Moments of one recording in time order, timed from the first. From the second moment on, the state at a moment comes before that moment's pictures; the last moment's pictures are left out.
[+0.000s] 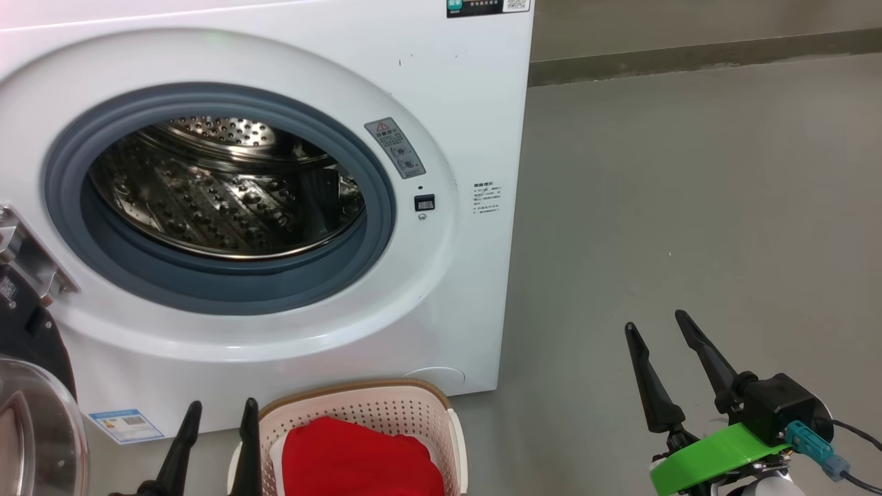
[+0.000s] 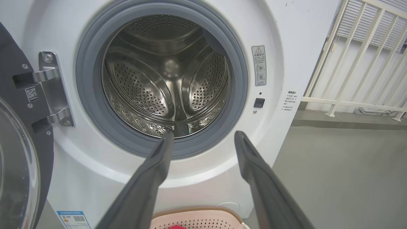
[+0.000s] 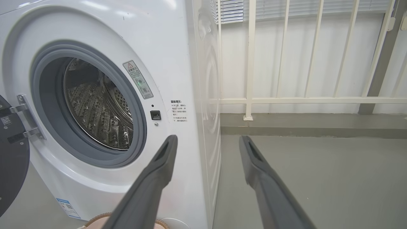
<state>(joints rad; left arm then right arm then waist) 0.09 0.05 0.02 0.09 -0.25 -0.08 -0.25 -0.04 -0.05 0.07 0.20 0.25 0.12 -0.26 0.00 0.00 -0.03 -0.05</state>
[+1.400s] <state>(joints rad) 0.09 0.05 0.02 0.10 -0.23 -0.07 -0.25 -0.04 -0.05 0.07 0.21 0.25 0.12 -0.26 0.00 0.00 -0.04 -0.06</state>
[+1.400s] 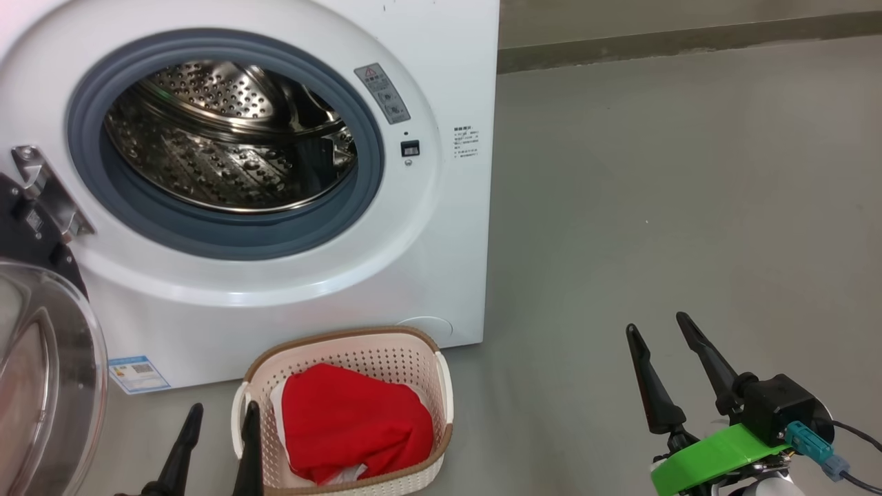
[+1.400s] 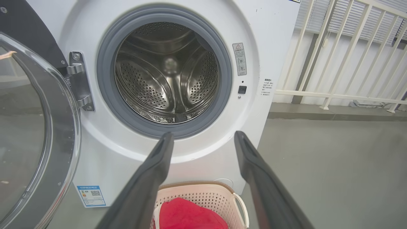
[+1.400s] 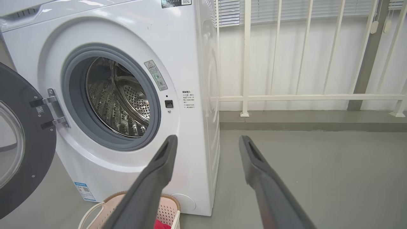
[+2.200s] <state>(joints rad) 0.09 0.05 0.03 0.09 -0.23 -0.03 -0.25 -0.04 -0.05 0.08 0.21 0.25 0.12 -0.26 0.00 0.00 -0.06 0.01</state>
